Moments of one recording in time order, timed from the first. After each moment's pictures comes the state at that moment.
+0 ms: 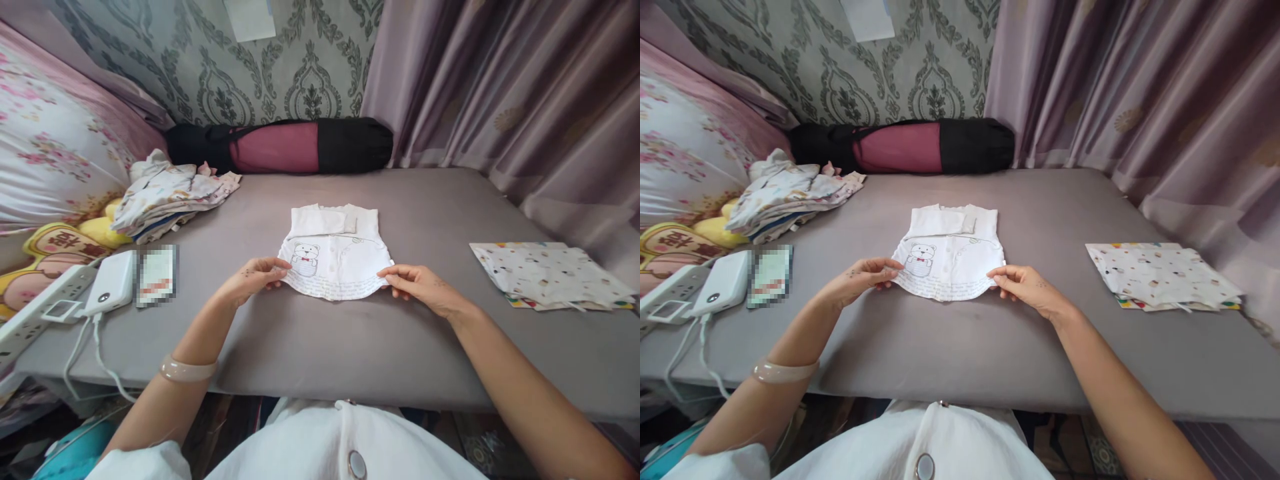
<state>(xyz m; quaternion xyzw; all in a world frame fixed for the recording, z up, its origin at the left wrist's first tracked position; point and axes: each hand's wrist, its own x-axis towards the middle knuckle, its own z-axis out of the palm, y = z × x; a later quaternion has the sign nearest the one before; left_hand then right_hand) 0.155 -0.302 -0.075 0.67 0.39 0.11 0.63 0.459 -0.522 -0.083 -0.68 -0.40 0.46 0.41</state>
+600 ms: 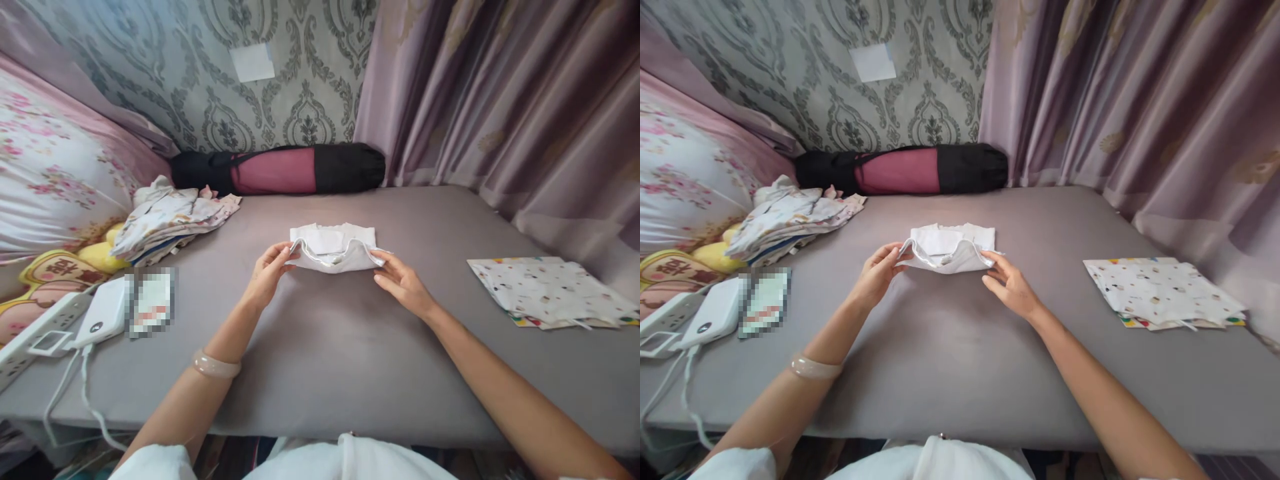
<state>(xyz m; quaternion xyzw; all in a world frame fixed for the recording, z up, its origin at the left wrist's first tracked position) 0.215 -0.288 -0.081 0.59 0.30 0.36 0.66 0.454 -0.479 -0.089 -0.61 -0.50 0.29 0.54</state>
